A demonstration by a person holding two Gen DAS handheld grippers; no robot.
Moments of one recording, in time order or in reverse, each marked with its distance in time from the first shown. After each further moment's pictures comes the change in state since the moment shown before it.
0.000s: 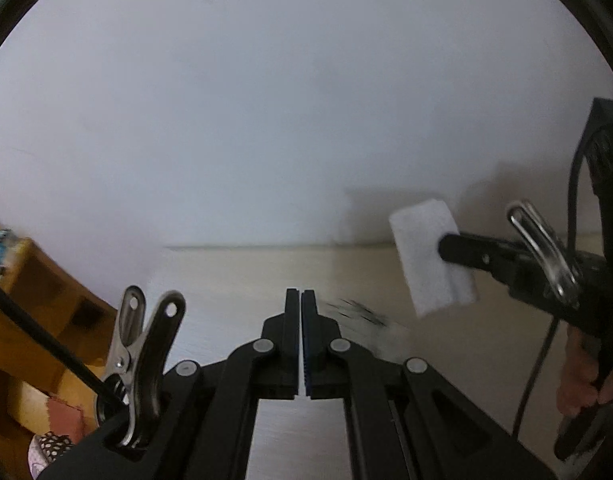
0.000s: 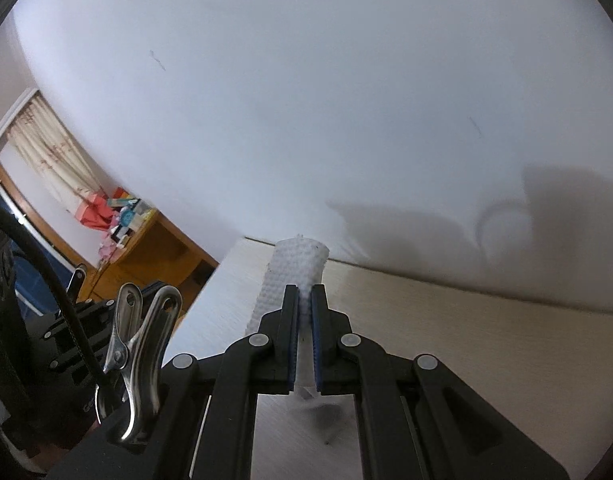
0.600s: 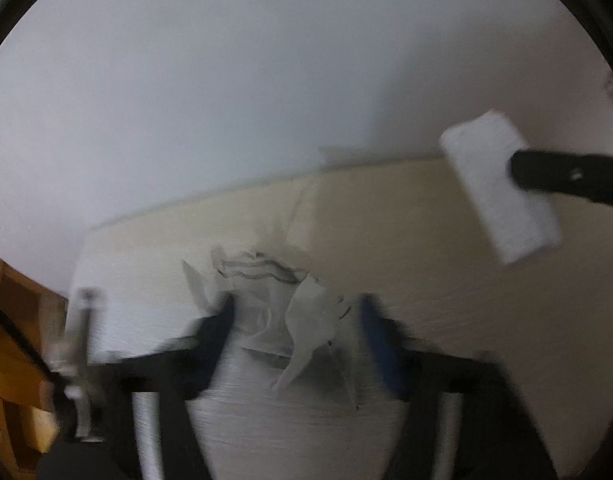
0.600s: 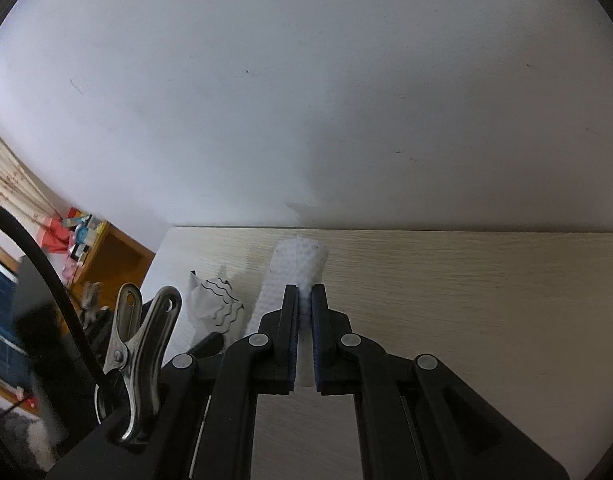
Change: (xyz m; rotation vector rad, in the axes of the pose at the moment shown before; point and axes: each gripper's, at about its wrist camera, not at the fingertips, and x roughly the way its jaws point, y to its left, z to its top) left arm 0.073 -0.037 -0.001 0.124 0.153 -0.053; right arm -0.023 -0.051 -0.036 0.114 0.036 -0.148
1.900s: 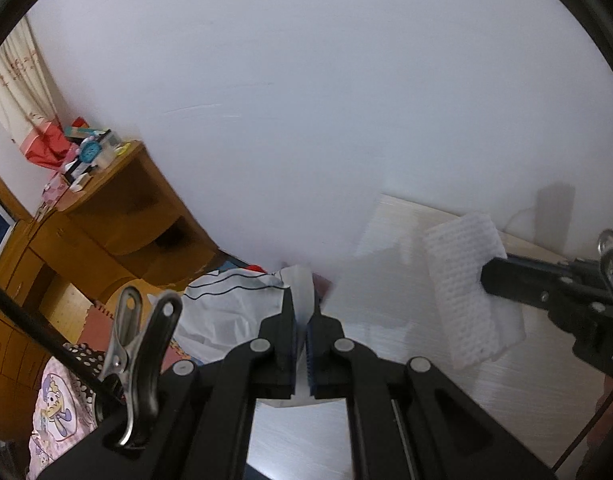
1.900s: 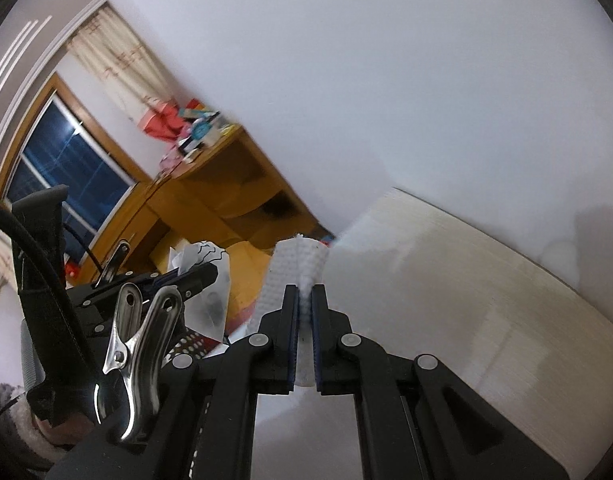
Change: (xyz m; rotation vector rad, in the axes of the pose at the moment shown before) left arm -0.111 0.262 -0.055 -0.469 -0.039 0.357; right arm 0.148 0.313 0.003 -0.420 0.194 0.402
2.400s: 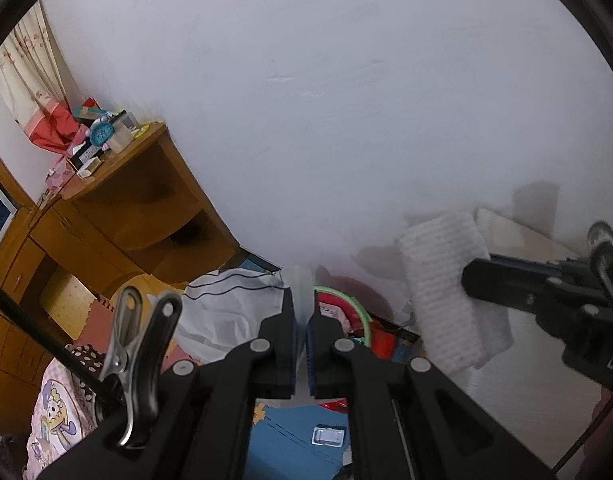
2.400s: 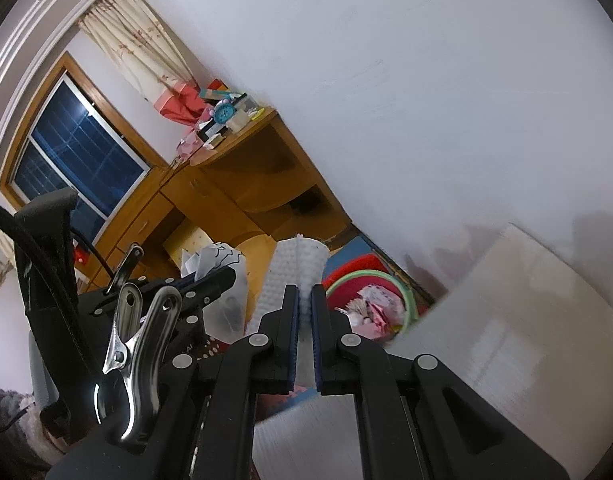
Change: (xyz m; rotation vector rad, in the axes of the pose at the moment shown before) left arm 0.092 0.106 0.019 -0.046 0.024 0.006; right arm 0.132 0.077 0.046 -0.031 0.056 0.039
